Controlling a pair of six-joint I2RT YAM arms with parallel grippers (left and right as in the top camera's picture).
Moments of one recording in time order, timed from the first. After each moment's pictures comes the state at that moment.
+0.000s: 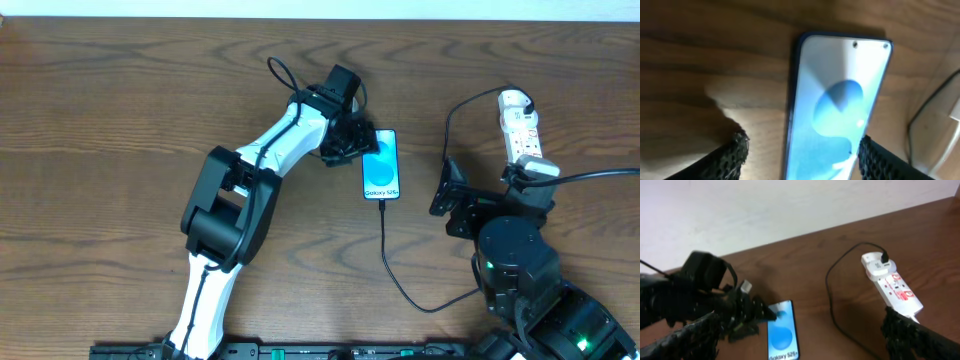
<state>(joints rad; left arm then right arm) -0.50 2.27 1.70 -0.68 0.42 -0.70 0.71 0.73 0.94 -0.68 0.69 0.58</state>
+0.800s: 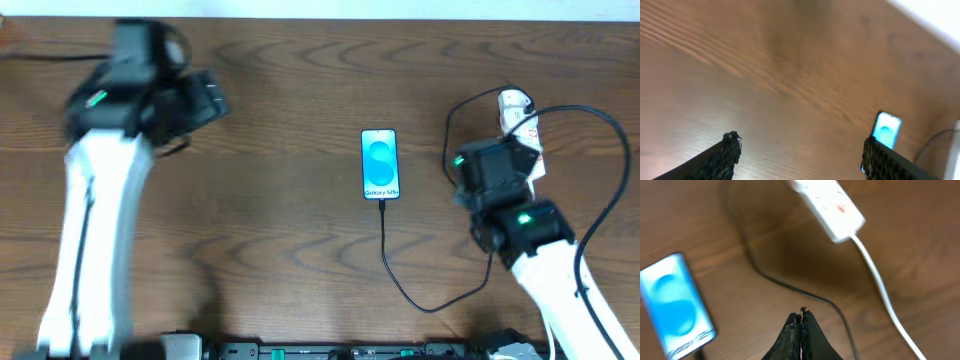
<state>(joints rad) -0.02 1.49 1.63 -1.12 0.10 -0.48 0.26 1.17 0.94 -0.84 0.46 0.71</state>
